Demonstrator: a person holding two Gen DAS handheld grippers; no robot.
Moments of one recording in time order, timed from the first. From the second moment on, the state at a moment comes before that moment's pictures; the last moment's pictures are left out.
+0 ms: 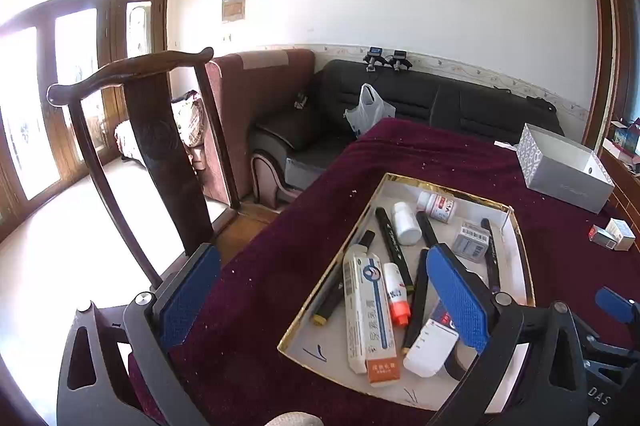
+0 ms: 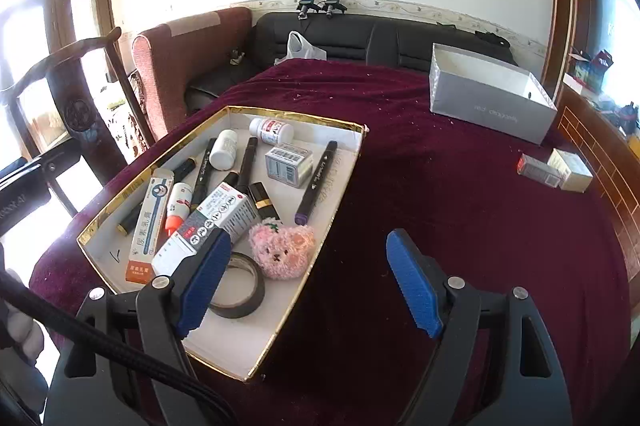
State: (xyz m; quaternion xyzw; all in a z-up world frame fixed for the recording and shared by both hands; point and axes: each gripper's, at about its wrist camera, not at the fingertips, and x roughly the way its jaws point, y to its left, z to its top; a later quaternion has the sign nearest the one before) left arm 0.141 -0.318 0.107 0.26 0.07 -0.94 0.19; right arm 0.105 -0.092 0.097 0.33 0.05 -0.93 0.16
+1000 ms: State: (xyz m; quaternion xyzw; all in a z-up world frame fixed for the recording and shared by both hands) left arm 0.139 -0.305 0.088 0.31 0.07 -0.93 0.20; right arm 0.117 -0.106 0.092 0.32 0.10 -0.93 0.16
